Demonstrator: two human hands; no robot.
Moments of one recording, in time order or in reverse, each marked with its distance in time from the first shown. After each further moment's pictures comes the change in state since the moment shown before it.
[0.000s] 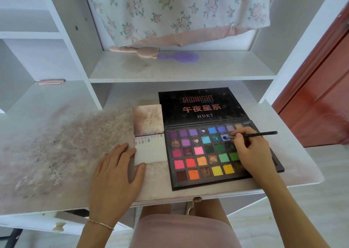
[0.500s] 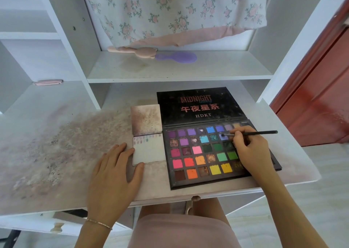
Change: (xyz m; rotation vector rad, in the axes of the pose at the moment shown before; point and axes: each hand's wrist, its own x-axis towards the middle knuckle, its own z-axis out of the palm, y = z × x) left_hand 0.000 0.000 -0.001 0.014 -0.025 -0.005; right_hand -0.001 0.002 -0.001 0.008 0.025 0.052
